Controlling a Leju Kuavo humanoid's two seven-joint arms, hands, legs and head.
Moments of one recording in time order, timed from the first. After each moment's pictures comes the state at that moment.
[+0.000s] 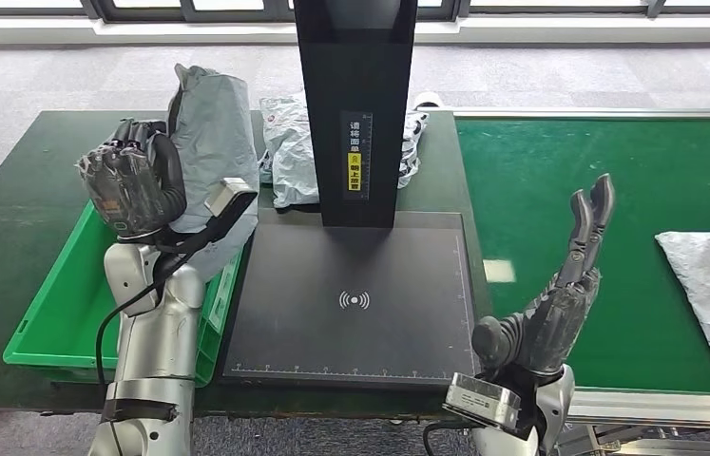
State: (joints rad) left arm -0.52 -0.36 0.28 -1.25 -1.37 0.70 -0.33; right arm -0.01 0.32 0.26 -1.75 0.70 -0.70 -0.69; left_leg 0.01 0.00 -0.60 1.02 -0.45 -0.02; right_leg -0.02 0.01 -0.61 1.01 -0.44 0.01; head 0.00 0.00
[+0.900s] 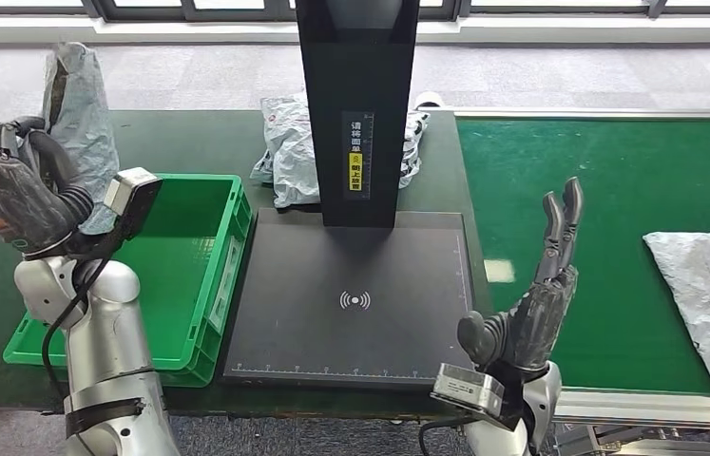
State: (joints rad) left arm -0.53 -0.36 0.49 -1.46 -1.24 0.70 -0.50; right arm -0.01 0.32 0.26 -1.69 0.70 -0.70 -0.70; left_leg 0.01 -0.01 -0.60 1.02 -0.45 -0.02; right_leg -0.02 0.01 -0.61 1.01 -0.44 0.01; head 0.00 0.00
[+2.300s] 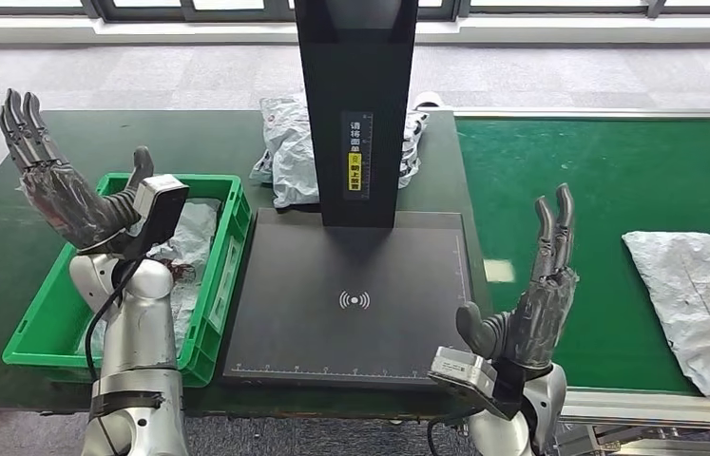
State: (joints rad) left arm -0.56 -0.36 0.44 -1.24 -1.02 0.70 -0.57; right arm 0.00 0.32 0.19 -1.65 0.77 -0.70 -0.67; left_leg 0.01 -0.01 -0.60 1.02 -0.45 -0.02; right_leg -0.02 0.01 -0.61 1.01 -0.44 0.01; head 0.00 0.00
